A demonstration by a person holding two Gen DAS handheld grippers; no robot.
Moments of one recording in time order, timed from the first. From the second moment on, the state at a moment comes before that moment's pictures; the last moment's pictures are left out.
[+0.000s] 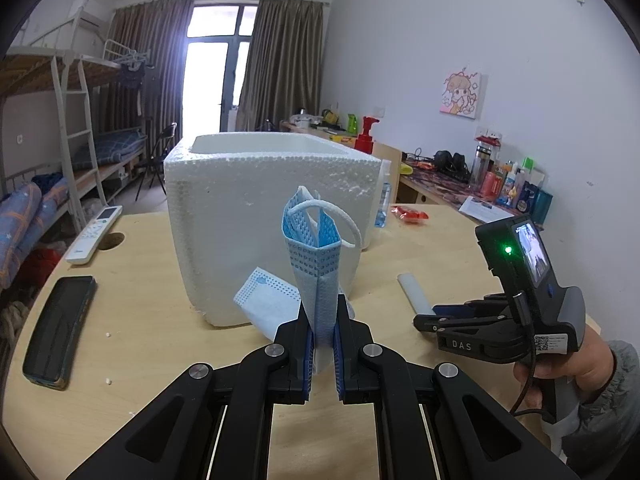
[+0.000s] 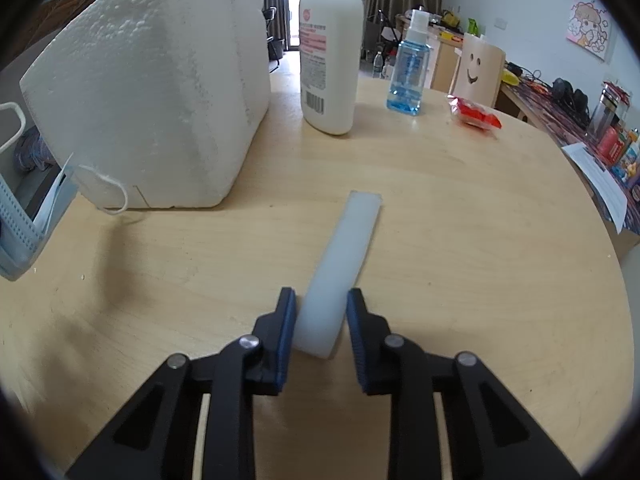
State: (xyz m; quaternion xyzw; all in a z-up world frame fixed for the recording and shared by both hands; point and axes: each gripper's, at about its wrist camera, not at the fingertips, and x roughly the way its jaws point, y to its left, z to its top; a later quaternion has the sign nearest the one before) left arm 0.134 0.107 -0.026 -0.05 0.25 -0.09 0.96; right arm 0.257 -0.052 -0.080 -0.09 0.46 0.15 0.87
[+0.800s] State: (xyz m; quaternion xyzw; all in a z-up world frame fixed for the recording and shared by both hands) left arm 0.098 0.088 -0.007 -0.02 0.22 -0.09 0.97; right arm 0.202 -0.078 -0.033 -0.04 0.39 0.23 0.89
